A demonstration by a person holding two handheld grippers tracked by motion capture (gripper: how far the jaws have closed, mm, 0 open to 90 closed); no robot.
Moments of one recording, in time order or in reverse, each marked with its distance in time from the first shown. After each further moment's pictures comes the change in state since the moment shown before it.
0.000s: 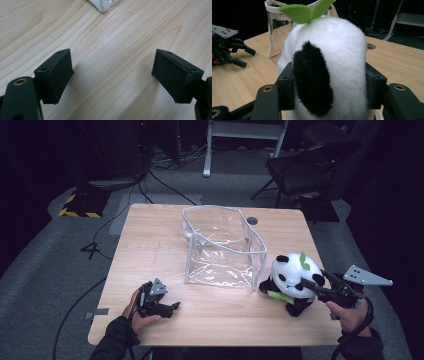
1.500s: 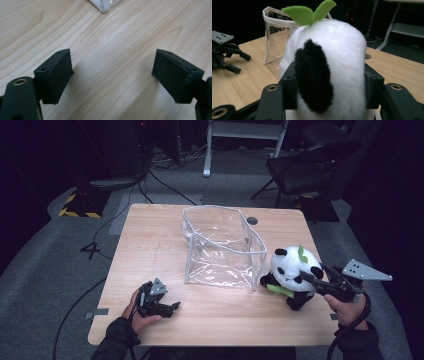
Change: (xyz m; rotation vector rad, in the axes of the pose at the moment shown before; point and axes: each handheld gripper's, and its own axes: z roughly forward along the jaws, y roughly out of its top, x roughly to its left) left arm 0.000 0.000 0.000 0.000 0.003 -0.004; right arm -0.001 0.016 0.007 -0.040 -0.022 -0.039
